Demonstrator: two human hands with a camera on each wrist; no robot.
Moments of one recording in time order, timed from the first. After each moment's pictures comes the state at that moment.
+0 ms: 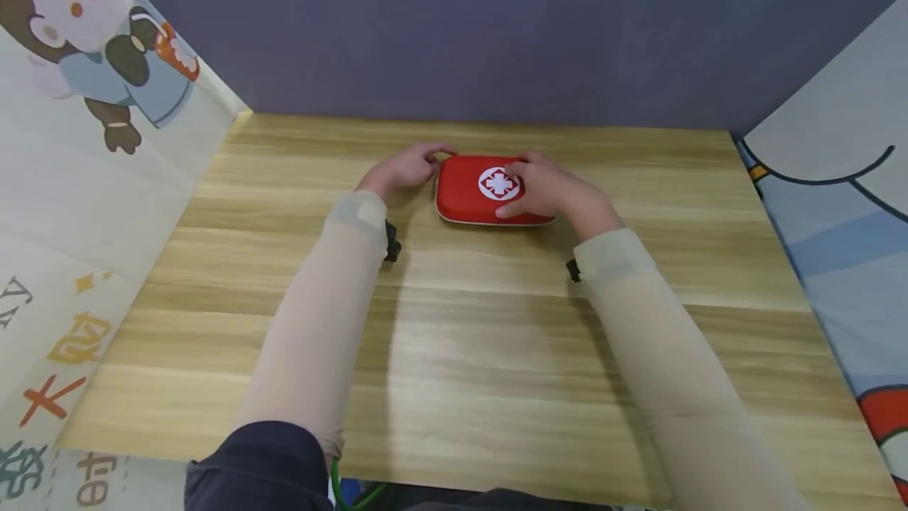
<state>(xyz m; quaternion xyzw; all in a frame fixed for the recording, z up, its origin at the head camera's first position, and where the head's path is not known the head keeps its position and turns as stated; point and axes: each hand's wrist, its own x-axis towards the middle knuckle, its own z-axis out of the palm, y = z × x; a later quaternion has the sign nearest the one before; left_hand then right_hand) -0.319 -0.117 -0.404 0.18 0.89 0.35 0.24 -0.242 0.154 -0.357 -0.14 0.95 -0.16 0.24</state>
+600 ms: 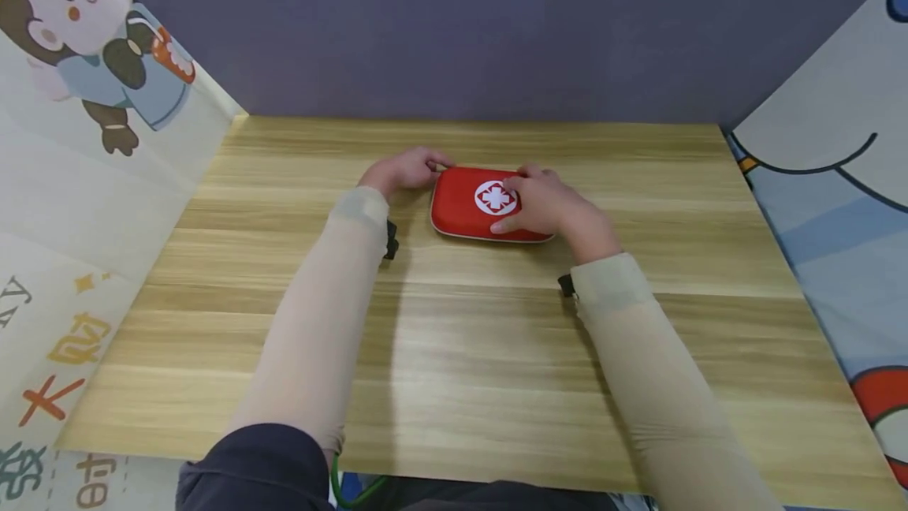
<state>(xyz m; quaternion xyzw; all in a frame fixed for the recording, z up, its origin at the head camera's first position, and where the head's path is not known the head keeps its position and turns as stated) -0.314 -0.108 -0.396 0.21 0.89 0.29 0.28 -0.200 0.155 -0.361 -0.13 0.96 -0.15 0.20</state>
